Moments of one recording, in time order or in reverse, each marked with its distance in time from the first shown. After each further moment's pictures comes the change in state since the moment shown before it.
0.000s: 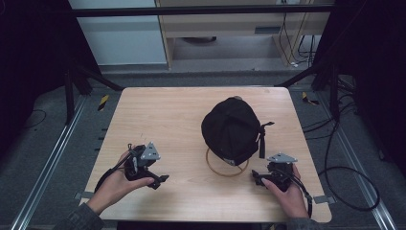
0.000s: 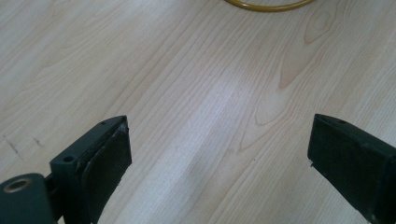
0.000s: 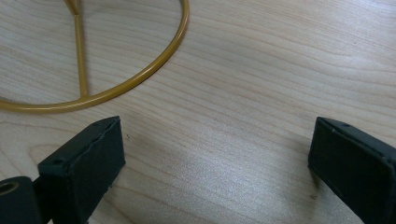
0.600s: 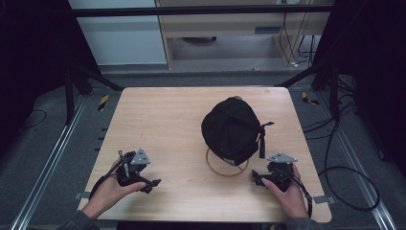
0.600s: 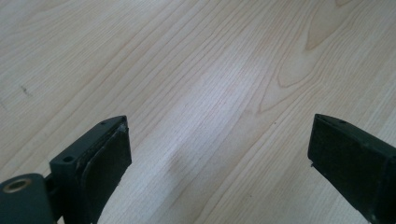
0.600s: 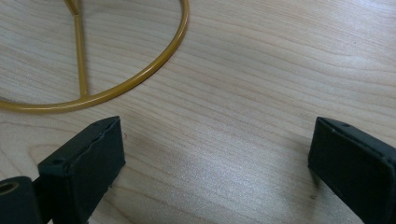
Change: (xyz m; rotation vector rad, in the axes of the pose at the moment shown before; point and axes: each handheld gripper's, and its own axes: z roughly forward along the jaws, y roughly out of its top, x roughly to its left) left arm 0.013 -0.042 0.009 0.000 0.000 -0.092; right arm 0.000 0.000 0.000 -0.001 0.000 0.000
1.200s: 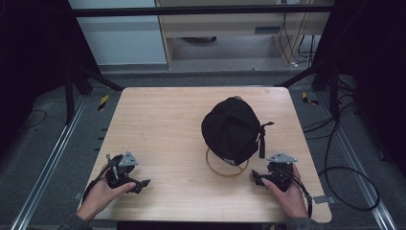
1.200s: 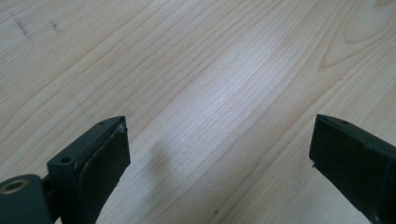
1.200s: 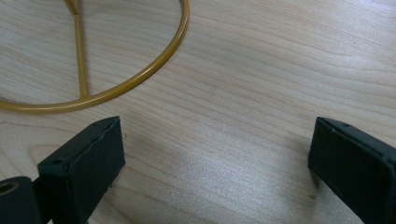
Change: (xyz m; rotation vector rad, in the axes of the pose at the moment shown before) left arm 0.028 -0.041 0.007 -0.006 0.047 -0.082; right arm 0.000 0.000 0.000 0.001 0.001 0.006
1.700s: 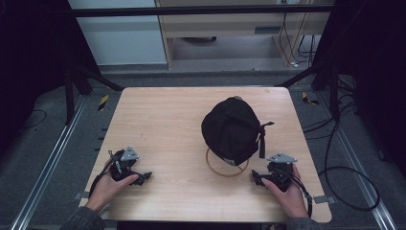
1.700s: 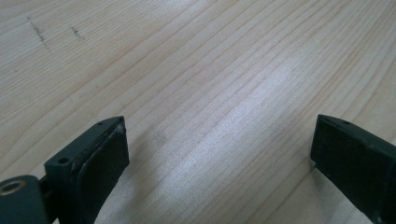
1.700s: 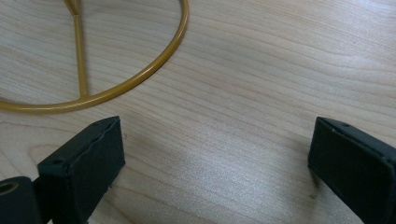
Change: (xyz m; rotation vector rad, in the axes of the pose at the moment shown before) left arm 0.020 -0.001 0.029 -0.053 0.024 -0.022; right arm 0.000 0.000 0.000 -0.001 -0.004 -0.002
